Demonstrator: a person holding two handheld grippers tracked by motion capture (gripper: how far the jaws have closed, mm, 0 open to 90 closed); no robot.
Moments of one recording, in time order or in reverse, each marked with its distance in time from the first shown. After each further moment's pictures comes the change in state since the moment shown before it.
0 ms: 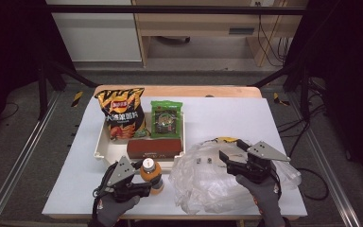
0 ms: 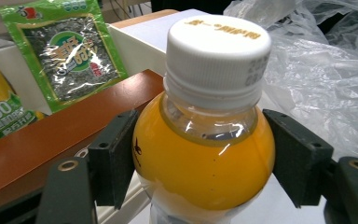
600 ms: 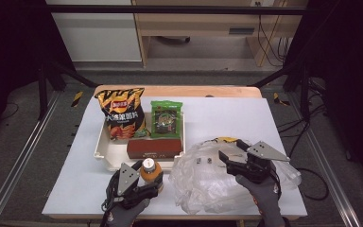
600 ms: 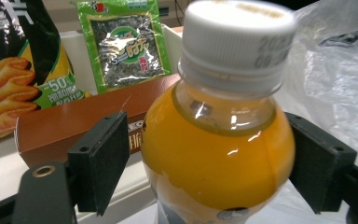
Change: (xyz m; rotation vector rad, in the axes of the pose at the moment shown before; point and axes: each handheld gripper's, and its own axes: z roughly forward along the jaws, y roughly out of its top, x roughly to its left) left arm -0.028 -0.009 0.010 -0.048 0.269 -0.116; right arm 0.001 0.000 0.001 0.005 0.000 -0.001
